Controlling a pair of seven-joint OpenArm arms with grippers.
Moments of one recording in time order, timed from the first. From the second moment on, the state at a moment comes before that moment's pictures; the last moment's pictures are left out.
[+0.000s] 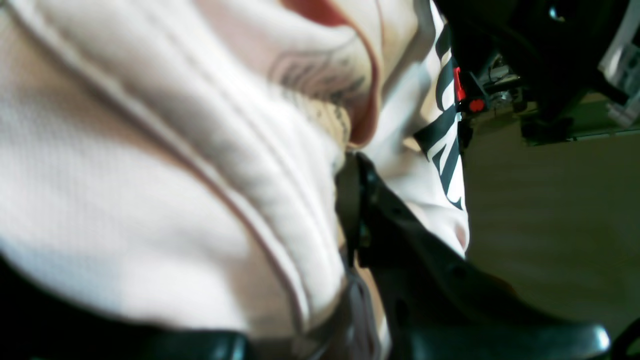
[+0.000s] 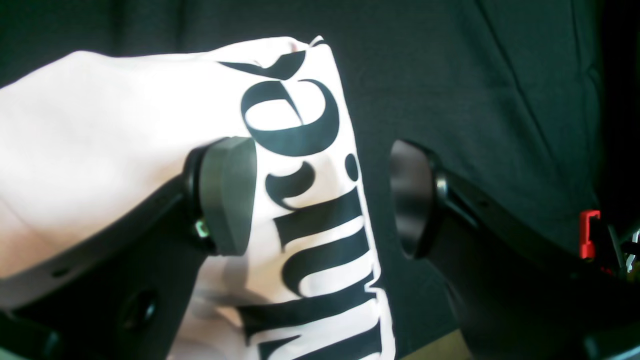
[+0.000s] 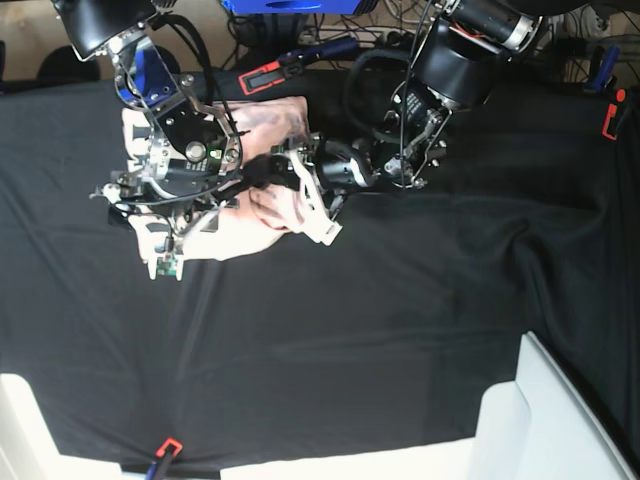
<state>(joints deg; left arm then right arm) -6.3 -5.9 23.3 49.5 -47.2 -39.4 30.7 -4.4 7.7 -27.8 91.5 -17.2 -38.8 -58.1</state>
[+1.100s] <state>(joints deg) -24.2 -0.8 26.5 56.2 19.7 -34.8 49.8 -5.2 7.4 -21.4 92.4 -17.2 -38.8 -58.0</state>
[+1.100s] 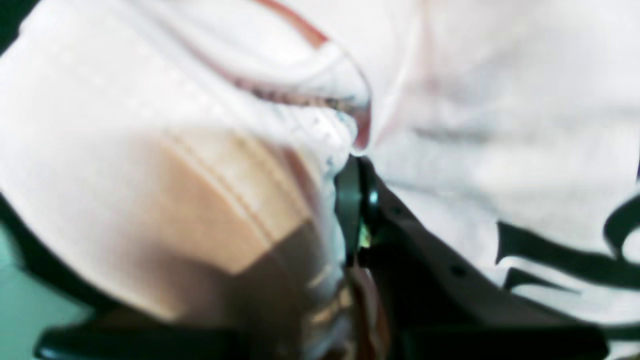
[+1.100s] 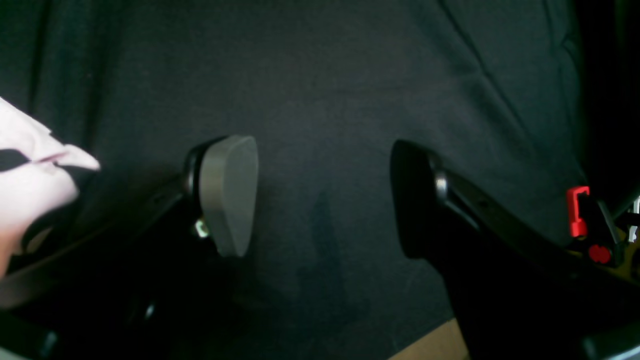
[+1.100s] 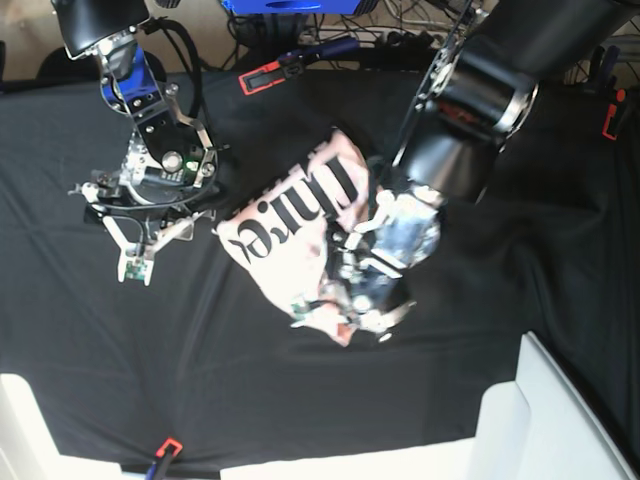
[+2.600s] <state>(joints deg) -26.7 6.2 36.3 44.0 40.0 -34.6 16.1 -6.3 7.2 -12.0 92.4 -16.8 -38.7 -58.2</state>
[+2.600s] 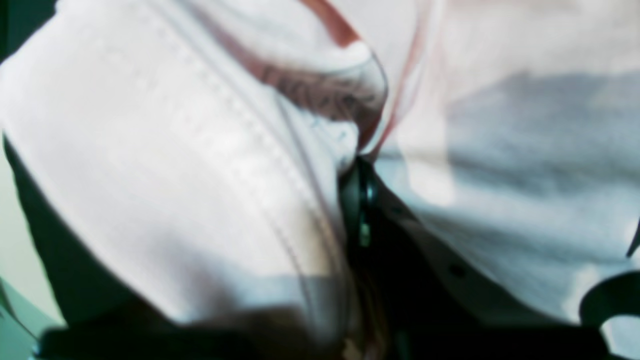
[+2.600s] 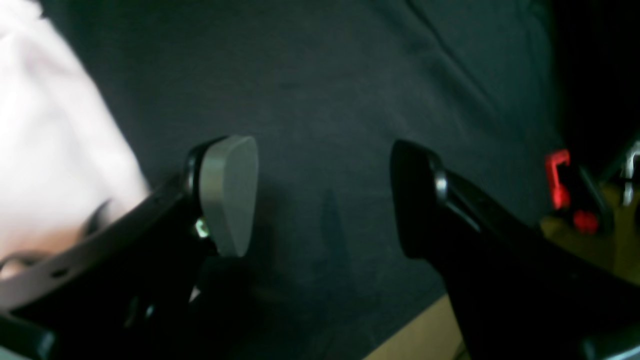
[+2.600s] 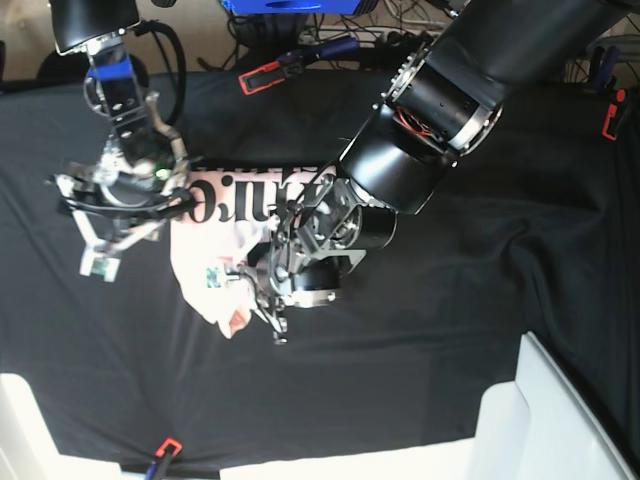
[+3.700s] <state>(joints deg) -29.5 6.5 38.5 41.5 39.3 -34.9 19.1 -6.1 7.5 -8.3 92.4 -17.2 -38.8 -56.0</state>
